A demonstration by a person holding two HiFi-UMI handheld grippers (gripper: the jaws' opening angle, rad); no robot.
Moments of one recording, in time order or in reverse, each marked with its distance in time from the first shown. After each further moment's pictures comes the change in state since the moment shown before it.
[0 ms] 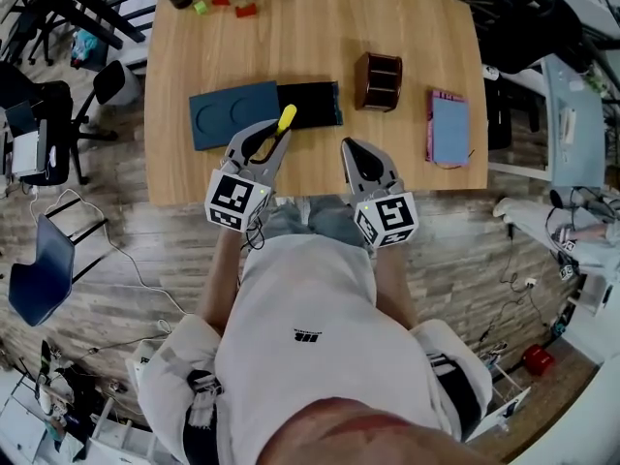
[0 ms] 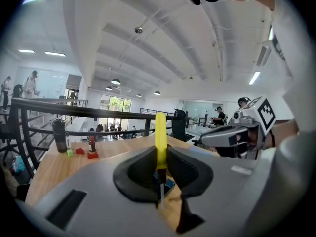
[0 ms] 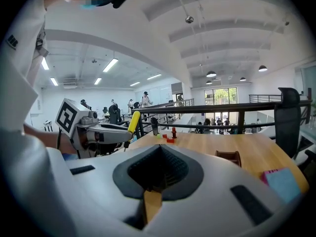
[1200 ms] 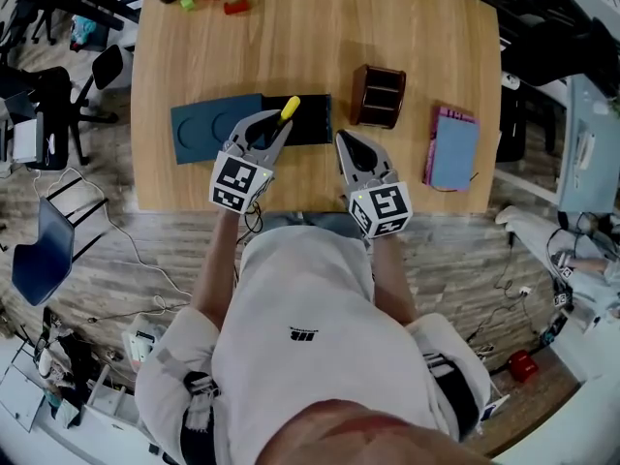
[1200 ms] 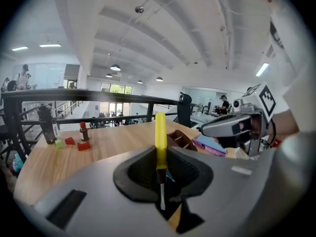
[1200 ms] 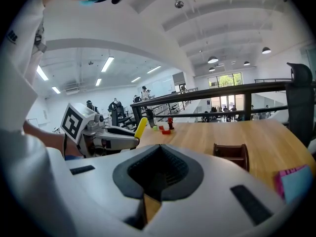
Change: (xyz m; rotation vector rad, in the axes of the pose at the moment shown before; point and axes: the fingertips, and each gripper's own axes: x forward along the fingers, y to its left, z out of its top) left arm 0.119 0.041 -0.050 -0.016 0.169 0.019; right arm 0.075 -0.091 -0.036 0.082 0.096 0.097
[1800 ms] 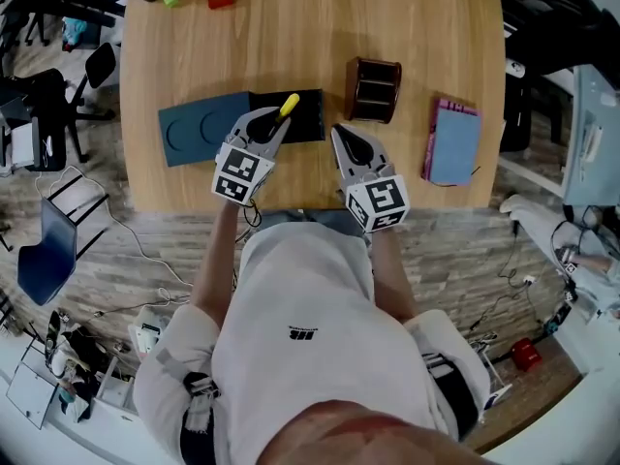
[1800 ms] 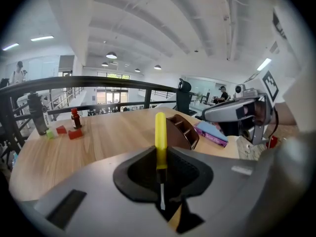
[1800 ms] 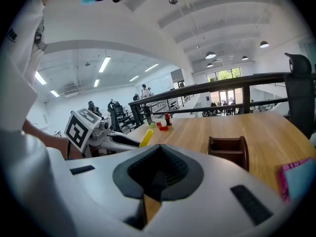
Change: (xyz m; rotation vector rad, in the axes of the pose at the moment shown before) left arm 0.043 -0.001 -0.042 0.006 0.141 -0.028; right arm 0.010 -0.025 -0.018 0.041 0.030 0.008
